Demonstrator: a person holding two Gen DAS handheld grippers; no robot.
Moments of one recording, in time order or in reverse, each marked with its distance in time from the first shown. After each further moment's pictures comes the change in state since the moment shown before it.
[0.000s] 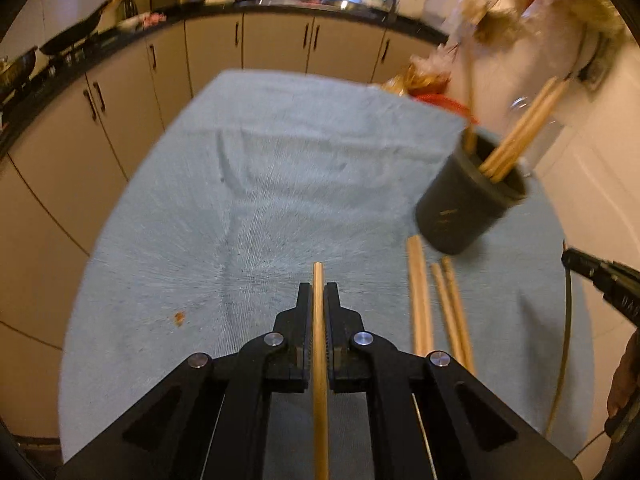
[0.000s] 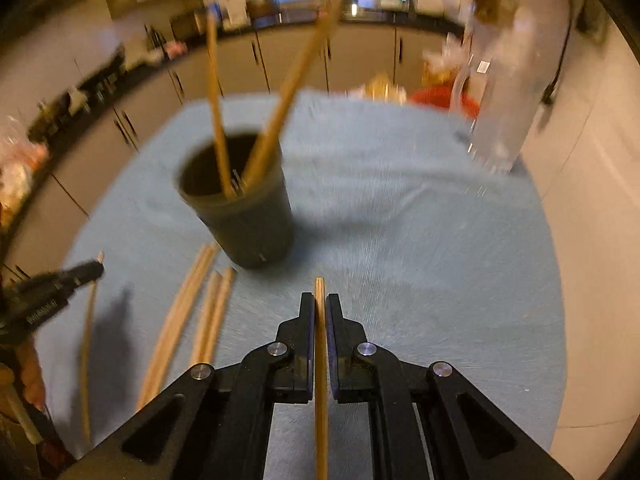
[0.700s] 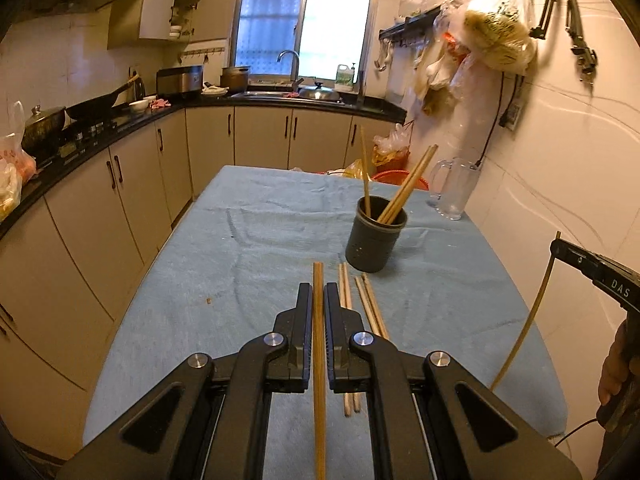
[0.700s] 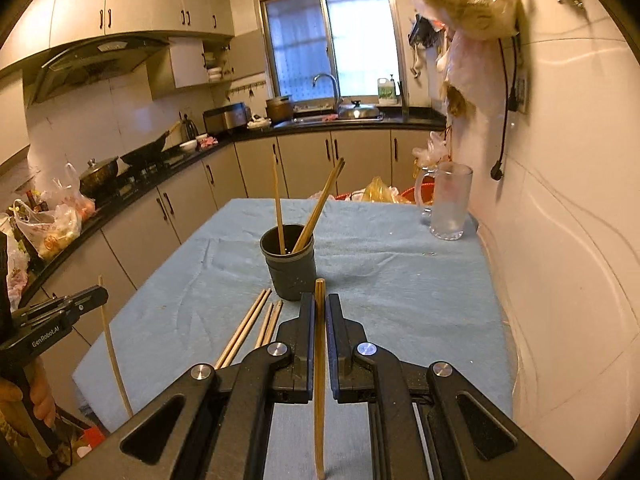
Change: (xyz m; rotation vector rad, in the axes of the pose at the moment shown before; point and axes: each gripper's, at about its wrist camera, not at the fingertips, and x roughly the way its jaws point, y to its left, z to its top) left arm -0.171 -0.037 -0.080 0.058 -0.320 -0.028; right arm -0.170 0.003 -0.069 -0.001 -0.352 0.036
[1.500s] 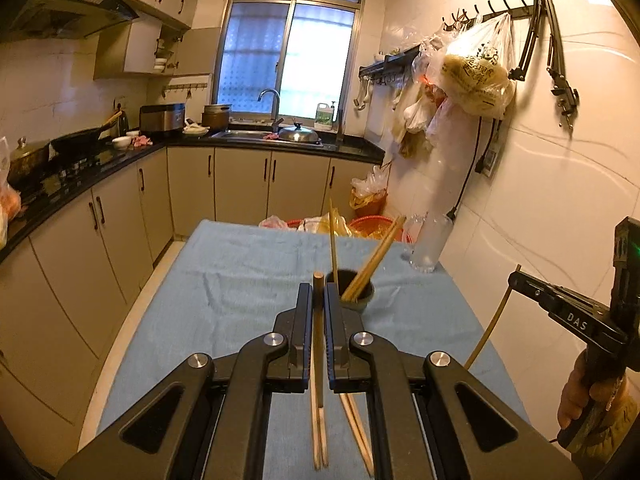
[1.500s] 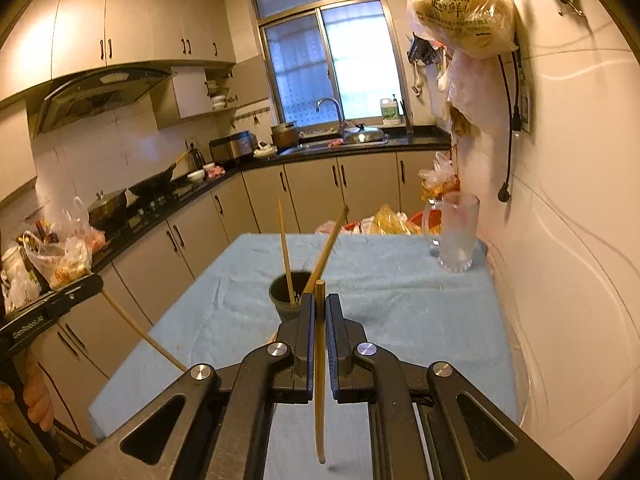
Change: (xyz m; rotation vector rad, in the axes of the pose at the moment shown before) left arm -0.009 -0.023 0.077 0.013 -0.129 -0.065; right arm 0.005 -0.012 0.045 0.043 -0.090 0.052
